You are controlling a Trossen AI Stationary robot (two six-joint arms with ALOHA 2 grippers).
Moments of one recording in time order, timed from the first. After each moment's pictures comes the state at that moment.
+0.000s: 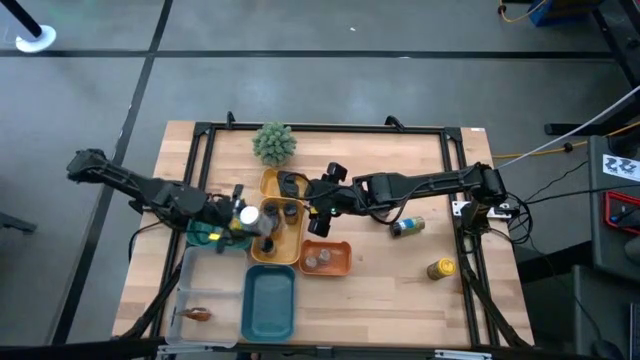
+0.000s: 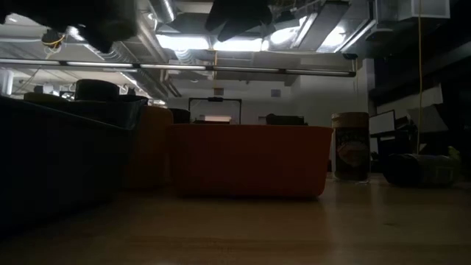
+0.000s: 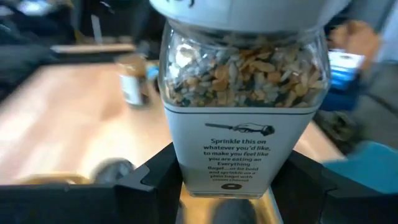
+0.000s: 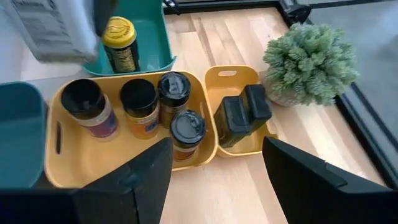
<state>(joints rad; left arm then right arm) -0.34 0.60 0.42 -0.10 -0.20 -0.07 0.14 1.87 1.81 -0.74 0.38 0.21</state>
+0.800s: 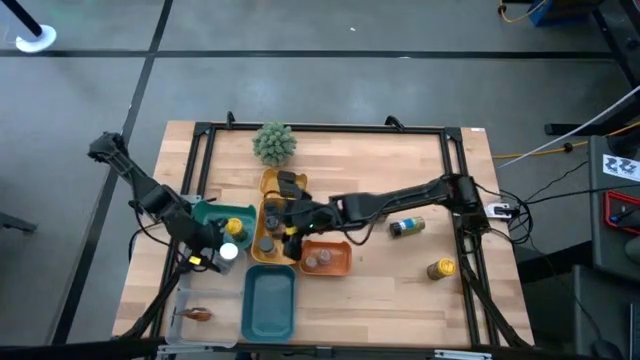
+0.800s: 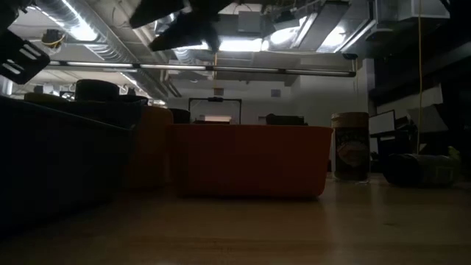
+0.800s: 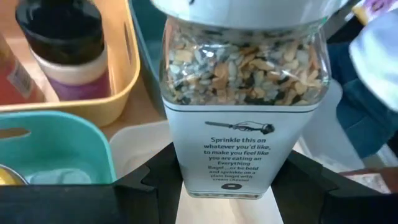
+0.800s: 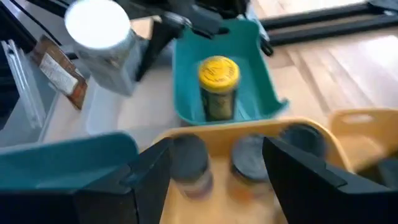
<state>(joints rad) -0.70 0.54 0.42 -0.54 -0.03 -0.47 0.17 2.08 1.80 -0.29 0.15 0.26</state>
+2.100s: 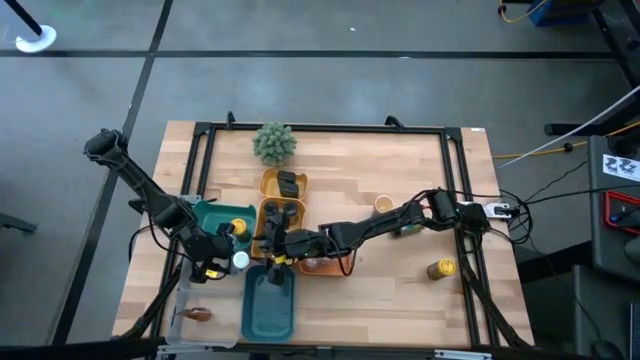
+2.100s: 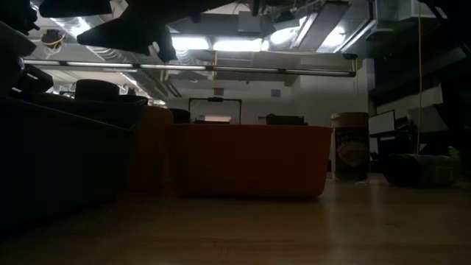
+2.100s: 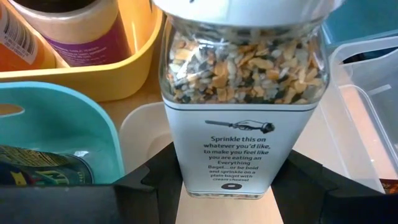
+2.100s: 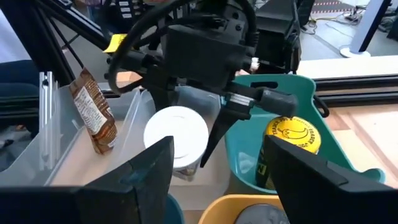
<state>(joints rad) -0.73 0.83 0.42 -0.47 -0.12 -0.47 0.26 2.28 1.80 0.19 0.24 0.14</state>
